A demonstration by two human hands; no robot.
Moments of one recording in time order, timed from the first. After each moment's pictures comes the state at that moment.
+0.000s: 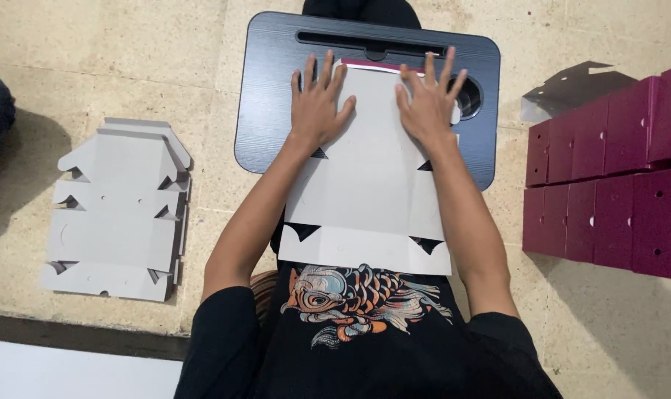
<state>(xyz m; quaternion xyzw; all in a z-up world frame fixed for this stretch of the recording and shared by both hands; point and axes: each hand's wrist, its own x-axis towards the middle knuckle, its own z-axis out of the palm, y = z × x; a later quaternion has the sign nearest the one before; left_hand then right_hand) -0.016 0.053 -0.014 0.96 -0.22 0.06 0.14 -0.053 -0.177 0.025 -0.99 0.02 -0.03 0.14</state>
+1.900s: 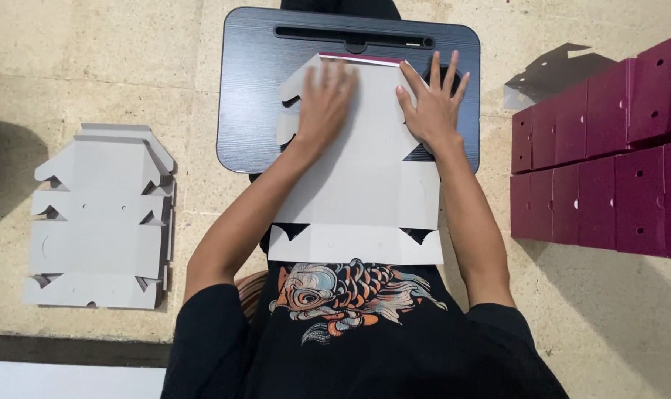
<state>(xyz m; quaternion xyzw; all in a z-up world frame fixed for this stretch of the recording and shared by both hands) -0.011 0.008 -0.063 0.93 -0.32 0.18 -0.02 -0.086 -0.210 0.033 -0.99 0.03 -0.02 0.15</state>
